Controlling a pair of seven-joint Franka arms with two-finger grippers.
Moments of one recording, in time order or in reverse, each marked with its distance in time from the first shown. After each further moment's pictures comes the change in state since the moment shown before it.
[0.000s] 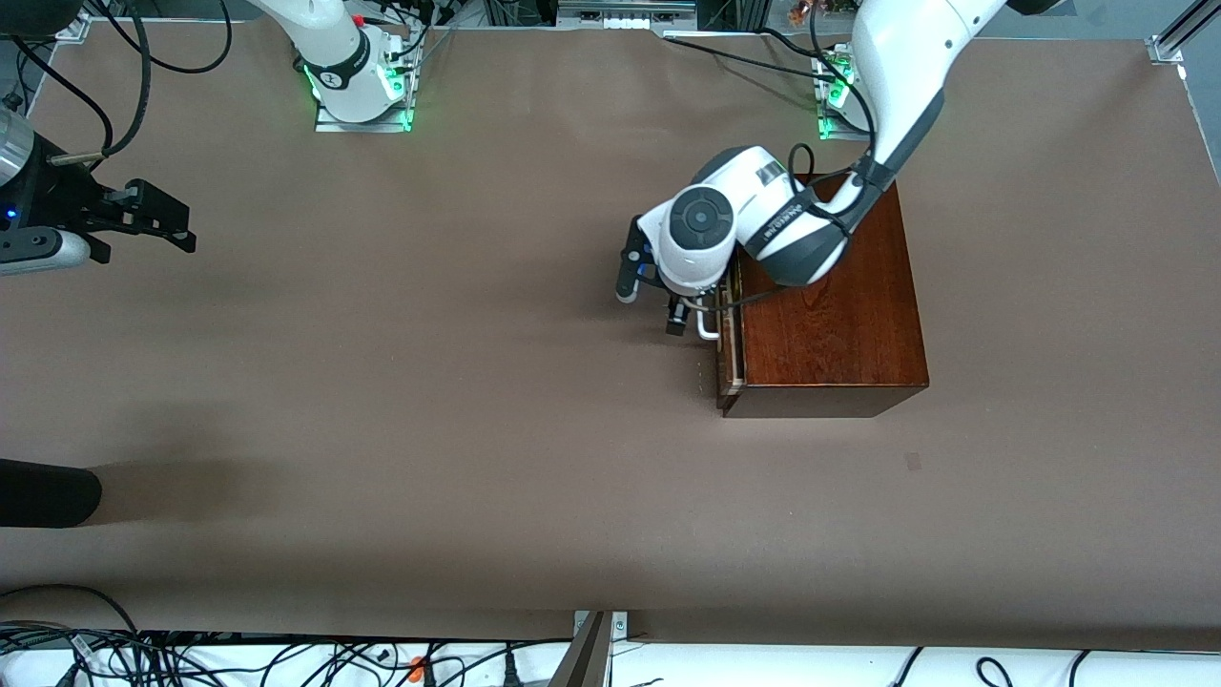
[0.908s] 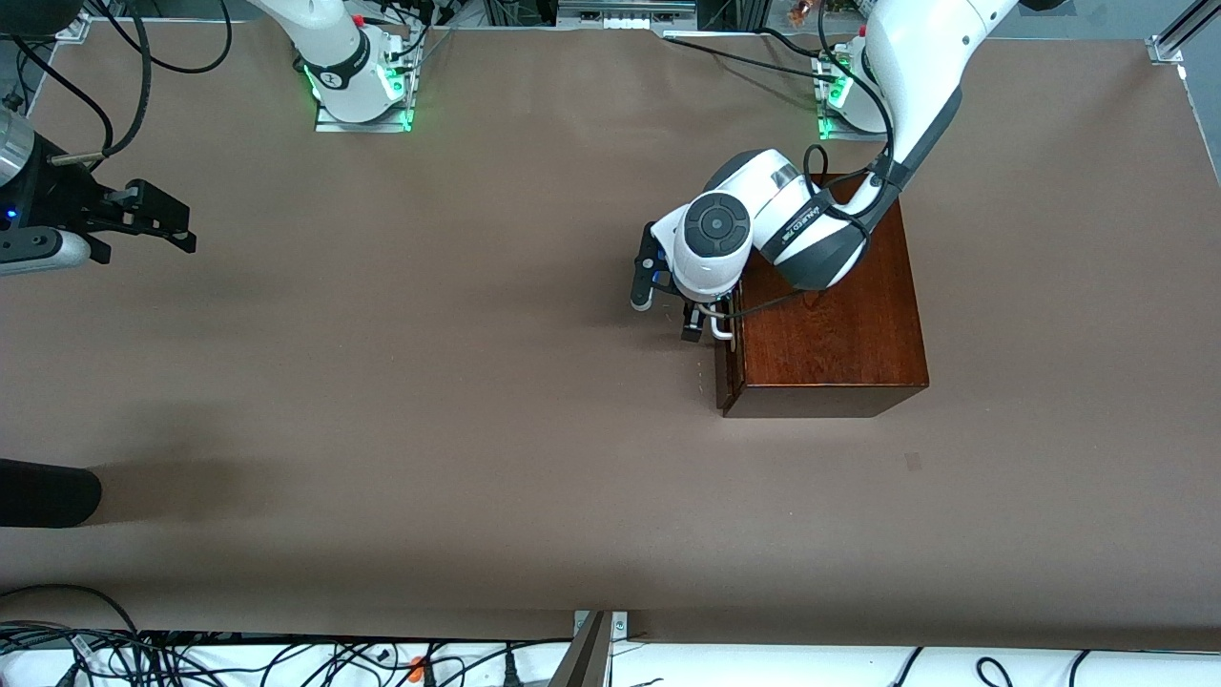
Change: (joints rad) left arm 0.018 -0.017 0.000 0.000 0.011 -0.027 0.000; right arm 0.000 0.000 0.002 0.000 0.000 0.003 0.000
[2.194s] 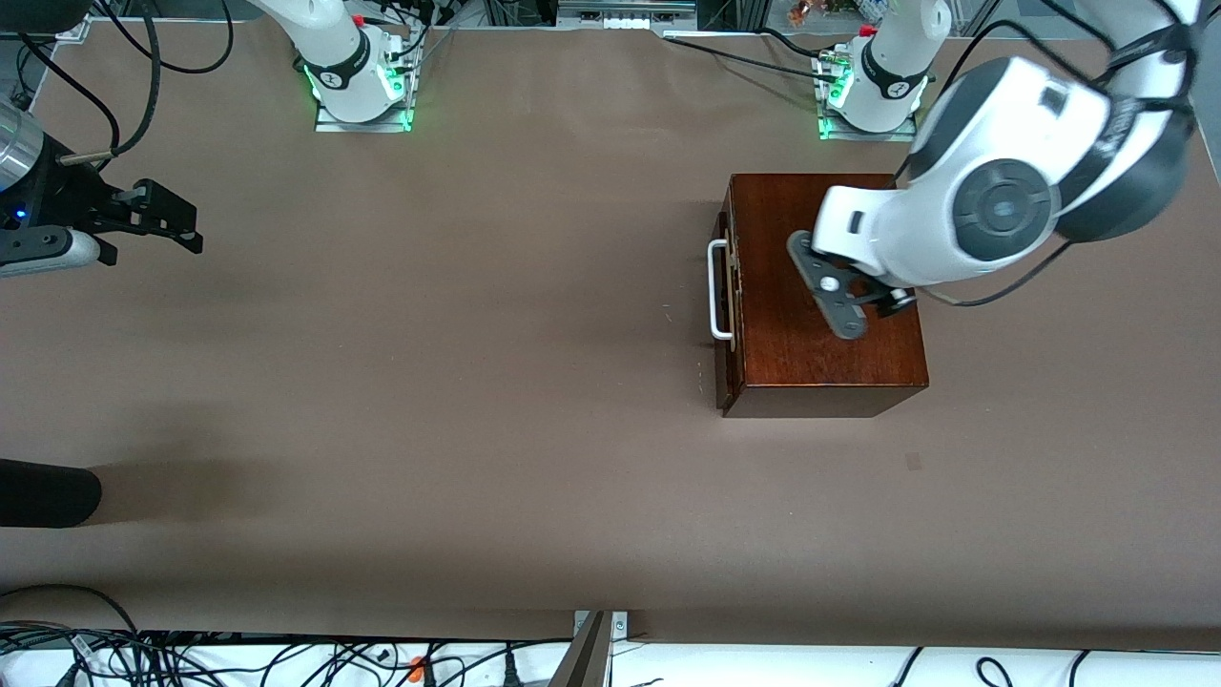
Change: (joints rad) left arm 0.291 -0.201 -0.016 0.327 -0.164 -0.676 -0.436; right arm 0.000 0.000 0.013 0.000 0.000 0.008 0.000
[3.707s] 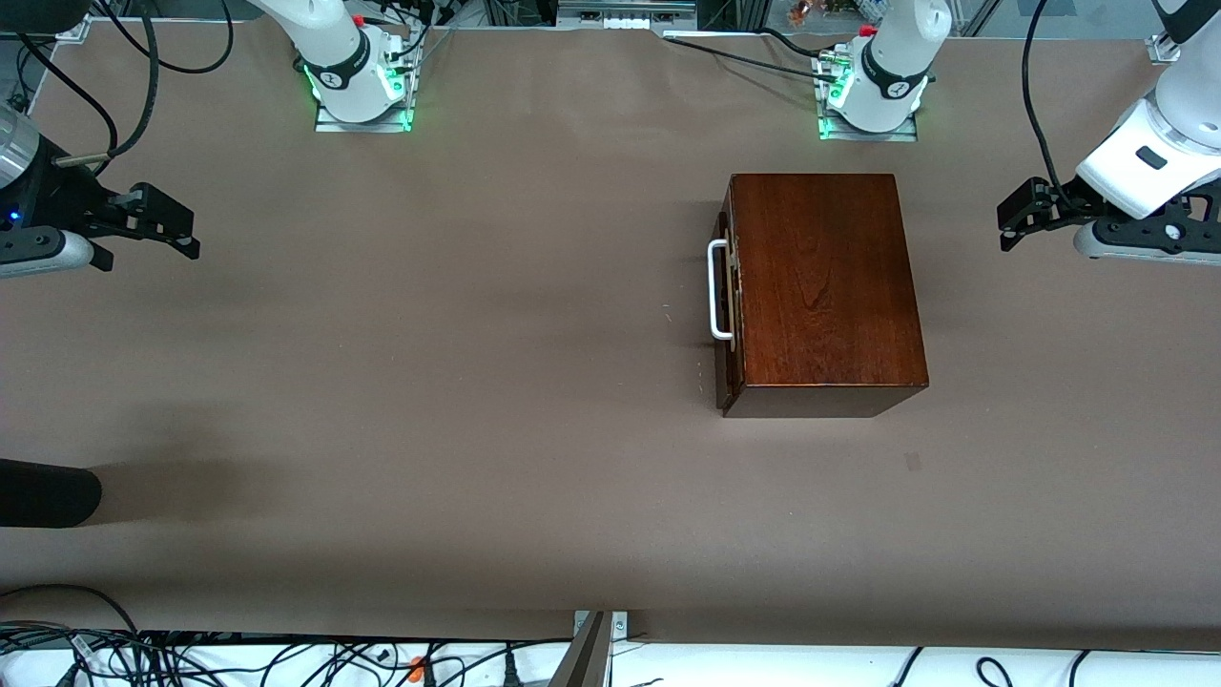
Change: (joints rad) left arm -0.193 -0.426 0.546 -0.329 -0.023 0.300 -0.494; right arm 0.000 0.000 0.000 0.000 0.000 0.028 0.000
